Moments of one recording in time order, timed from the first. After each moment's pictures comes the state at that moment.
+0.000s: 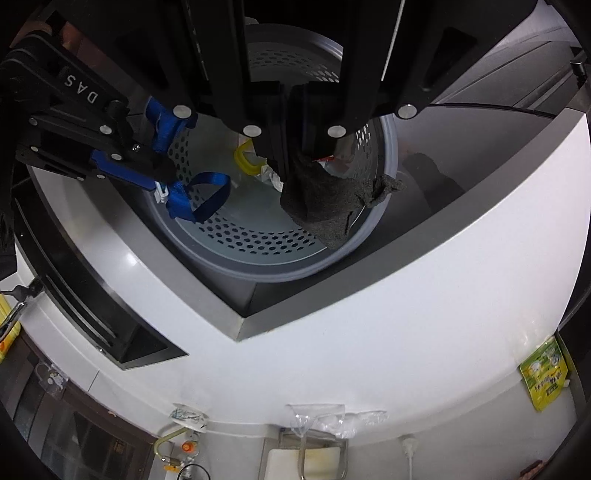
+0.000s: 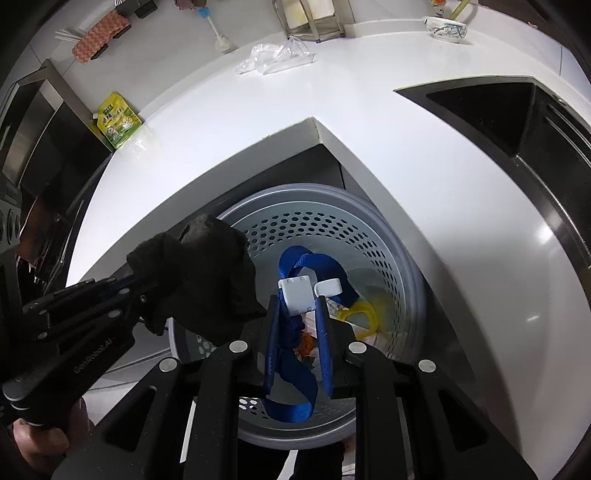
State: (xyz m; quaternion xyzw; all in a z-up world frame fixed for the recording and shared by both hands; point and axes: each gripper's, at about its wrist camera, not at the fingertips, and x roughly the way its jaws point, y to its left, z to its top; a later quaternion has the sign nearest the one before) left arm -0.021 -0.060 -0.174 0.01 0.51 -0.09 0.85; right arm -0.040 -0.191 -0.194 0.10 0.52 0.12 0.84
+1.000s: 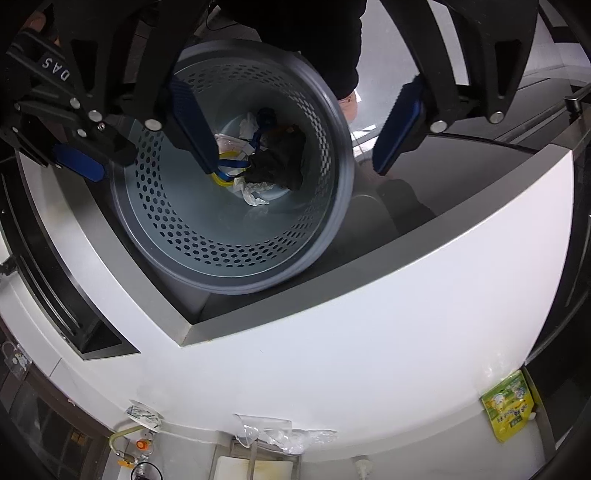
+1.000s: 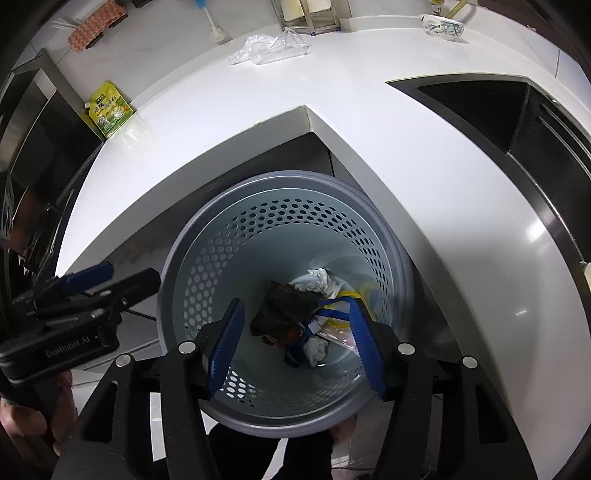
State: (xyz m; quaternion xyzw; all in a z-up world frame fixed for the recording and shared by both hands) left arm -0.025 -0.033 -0.173 -0.01 0.54 -0.02 0.84; right arm -0.049 -0.192 -0.193 0.08 0.53 0.10 0.84
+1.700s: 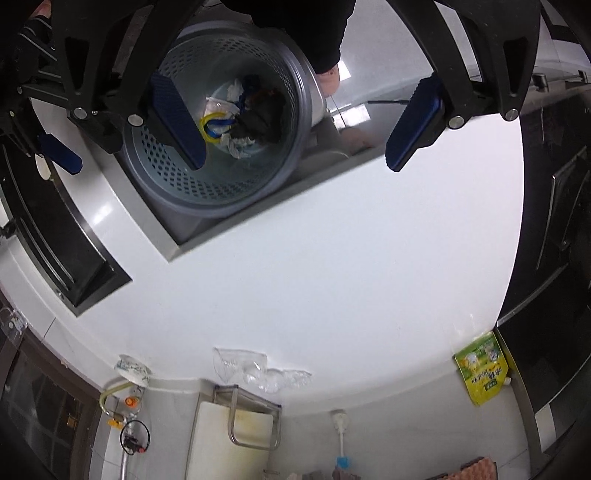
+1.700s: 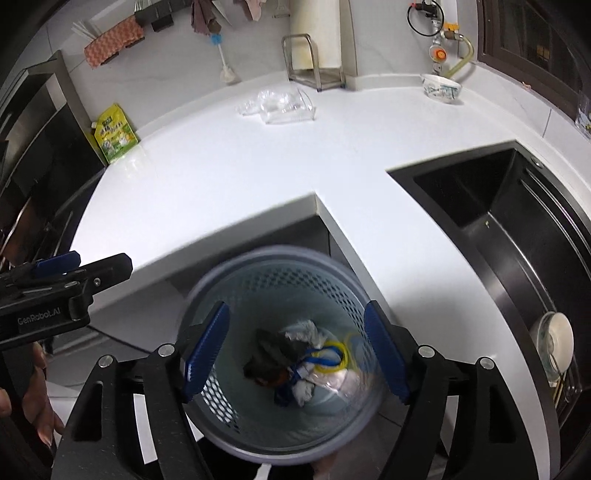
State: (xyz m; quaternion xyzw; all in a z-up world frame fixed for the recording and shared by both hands) left arm 0.004 -0.005 -0.097 0.00 0.49 0.00 0.87; right arm -0.020 -0.173 -0.129 0.04 0.46 0.08 0.88
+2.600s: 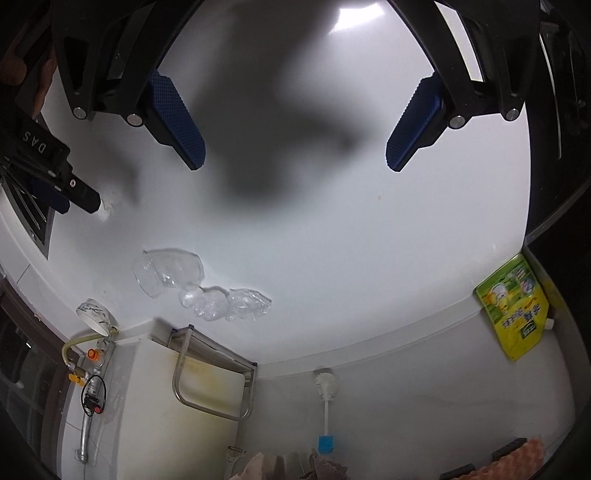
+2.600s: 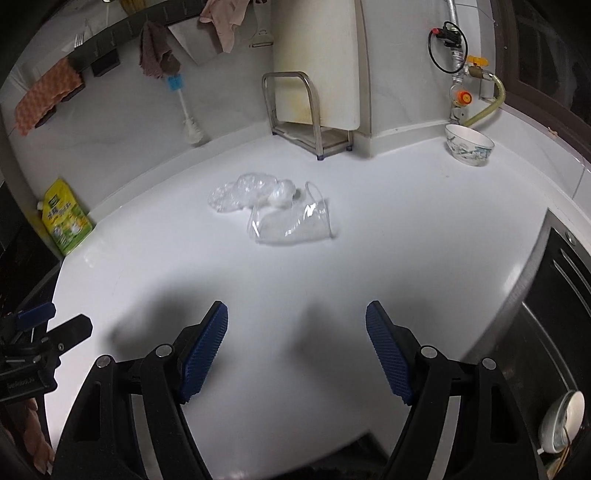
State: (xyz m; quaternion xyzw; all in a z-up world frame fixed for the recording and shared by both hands) left arm 0.205 0.089 -0.087 0.01 0.45 -0.03 0.89; right arm 0.208 -0.126 -0.108 0.07 0.41 0.02 0.91
